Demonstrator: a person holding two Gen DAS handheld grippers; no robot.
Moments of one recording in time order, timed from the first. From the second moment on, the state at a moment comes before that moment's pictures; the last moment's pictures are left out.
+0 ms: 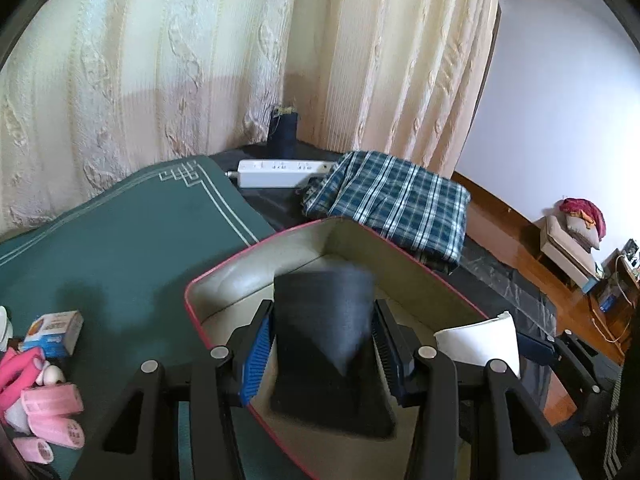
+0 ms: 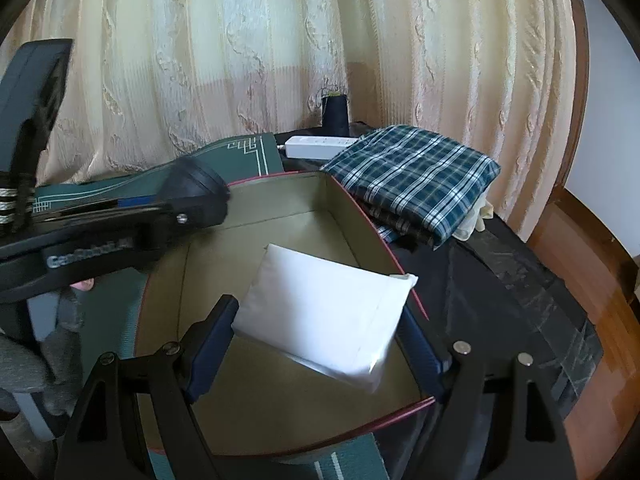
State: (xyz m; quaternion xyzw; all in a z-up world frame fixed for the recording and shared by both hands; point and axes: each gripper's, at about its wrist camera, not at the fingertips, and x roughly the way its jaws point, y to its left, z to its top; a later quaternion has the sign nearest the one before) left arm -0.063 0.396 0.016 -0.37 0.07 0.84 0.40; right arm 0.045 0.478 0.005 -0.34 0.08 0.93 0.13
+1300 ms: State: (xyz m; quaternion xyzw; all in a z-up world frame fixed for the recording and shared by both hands) left arm -0.084 0.074 -0.024 -0.39 0.00 0.91 0.14; right arm 0.004 0.303 0.019 -0.35 0.07 0.93 -0.06
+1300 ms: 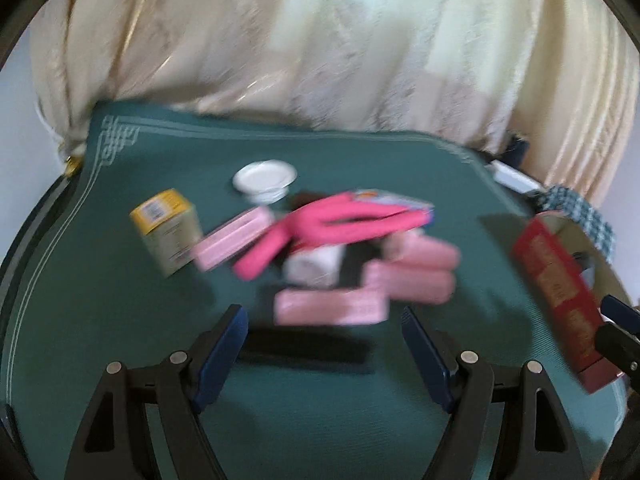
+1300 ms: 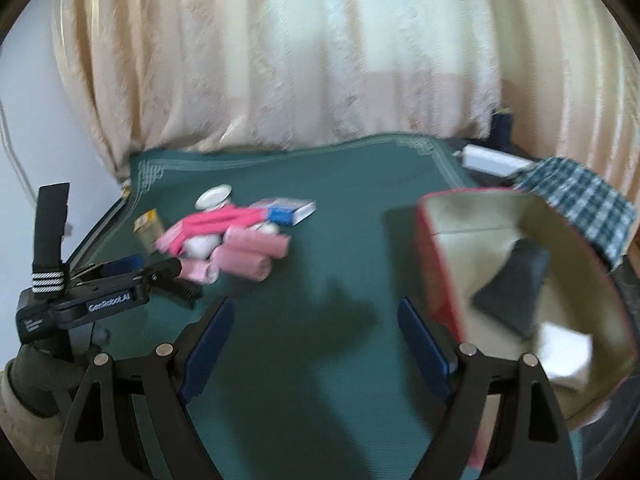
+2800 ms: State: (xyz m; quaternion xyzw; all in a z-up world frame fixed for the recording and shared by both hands) left arm -0.085 0.056 -0.045 -0.44 0.07 0.89 0.06; right arm -0.013 0.282 -0.016 -0.39 0.09 0.91 -0.08
